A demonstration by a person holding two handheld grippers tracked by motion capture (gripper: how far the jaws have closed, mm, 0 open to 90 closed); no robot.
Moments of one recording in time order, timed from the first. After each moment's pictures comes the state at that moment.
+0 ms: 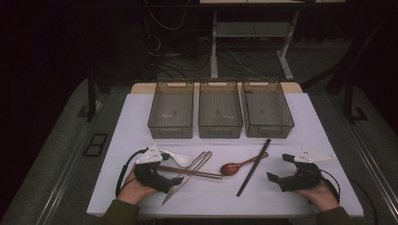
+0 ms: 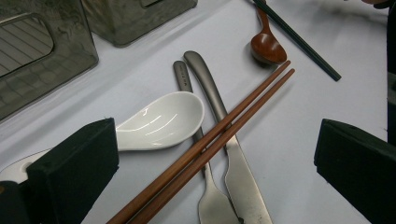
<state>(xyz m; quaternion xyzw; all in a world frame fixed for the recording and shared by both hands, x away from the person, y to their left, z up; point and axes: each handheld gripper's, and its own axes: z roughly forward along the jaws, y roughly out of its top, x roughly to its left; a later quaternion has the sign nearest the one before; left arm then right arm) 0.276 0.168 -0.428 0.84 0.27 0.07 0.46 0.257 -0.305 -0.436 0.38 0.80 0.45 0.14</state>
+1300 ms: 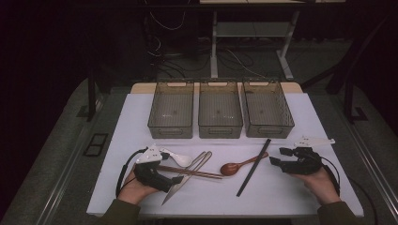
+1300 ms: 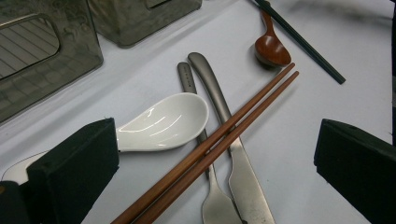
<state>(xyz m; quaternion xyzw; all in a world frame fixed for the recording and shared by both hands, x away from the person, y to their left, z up) 0.277 0.169 -0.428 0.84 0.27 0.08 0.47 0.291 -0.312 -0.424 0.43 0.80 0.41 0.13</state>
